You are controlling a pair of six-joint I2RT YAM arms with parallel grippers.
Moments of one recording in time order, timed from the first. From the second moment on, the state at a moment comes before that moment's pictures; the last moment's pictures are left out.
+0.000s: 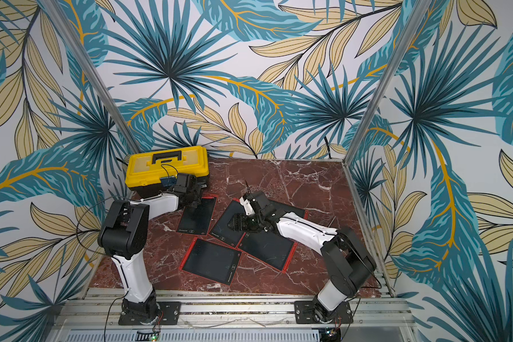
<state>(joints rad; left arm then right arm) -0.19 1.93 1.18 -0.04 -0.02 -1.52 0.65 1.62 1.05 -0.25 -0.39 0.62</state>
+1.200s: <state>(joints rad) -0.10 1.39 0.80 -0.40 0.18 -1.04 0.62 2.37 1.89 -0.31 -0.34 0.36</state>
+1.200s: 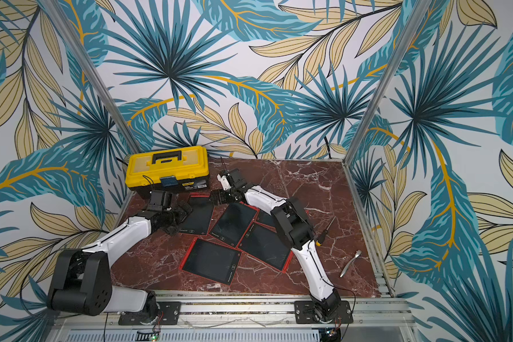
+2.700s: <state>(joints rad) -0.03 1.55 0.79 -0.29 0.27 -1.04 0.57 2.51 2.08 -0.42 -0.55 0.34</state>
